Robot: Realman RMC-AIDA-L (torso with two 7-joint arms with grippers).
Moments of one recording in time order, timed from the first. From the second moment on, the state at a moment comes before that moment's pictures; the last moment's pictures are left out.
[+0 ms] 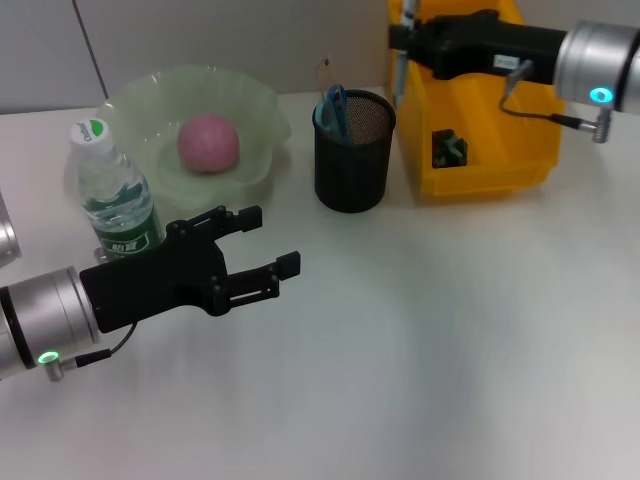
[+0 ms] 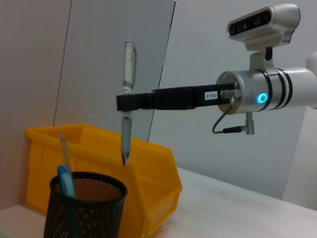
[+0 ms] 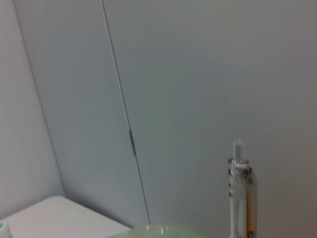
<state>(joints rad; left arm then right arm) -0.49 -2.06 1.20 0.44 1.37 1.39 -1.11 0.73 2.05 -0.74 -0.64 -1.79 -1.13 1.52</state>
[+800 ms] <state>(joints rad) -0.50 -2.07 1.19 0.43 1.39 1.35 -1.11 0.78 2.08 -0.81 -0.55 -1.77 -0.95 1.47</state>
